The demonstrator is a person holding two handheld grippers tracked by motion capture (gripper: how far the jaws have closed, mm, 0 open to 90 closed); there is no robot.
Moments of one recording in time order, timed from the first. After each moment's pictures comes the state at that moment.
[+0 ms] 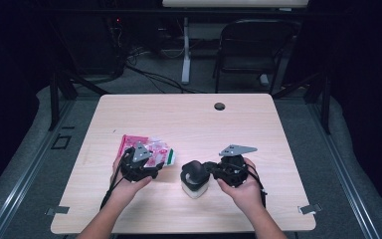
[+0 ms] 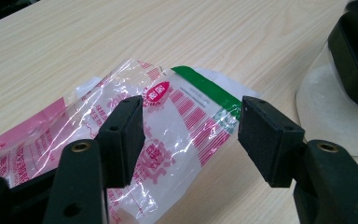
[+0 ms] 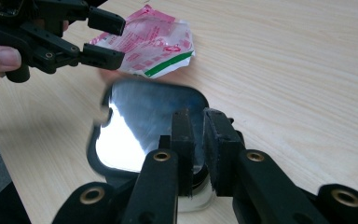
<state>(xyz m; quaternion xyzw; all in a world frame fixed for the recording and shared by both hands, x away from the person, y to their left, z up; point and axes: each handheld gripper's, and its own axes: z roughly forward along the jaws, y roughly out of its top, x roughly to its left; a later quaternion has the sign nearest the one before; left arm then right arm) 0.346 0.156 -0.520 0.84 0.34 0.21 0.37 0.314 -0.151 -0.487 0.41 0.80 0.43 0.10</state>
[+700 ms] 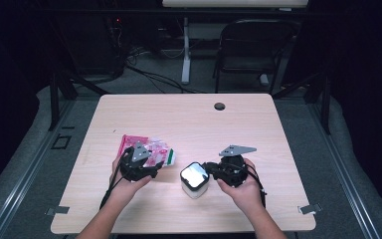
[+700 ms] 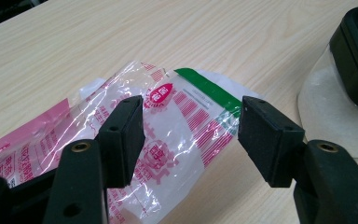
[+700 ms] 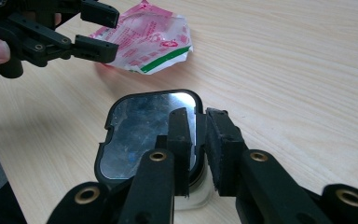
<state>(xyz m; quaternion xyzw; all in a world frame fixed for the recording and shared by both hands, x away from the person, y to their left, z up) 0.346 0.158 -0.519 0.84 0.34 0.21 0.37 0.317 -0.153 -0.491 0.41 0.80 0.43 0.10</state>
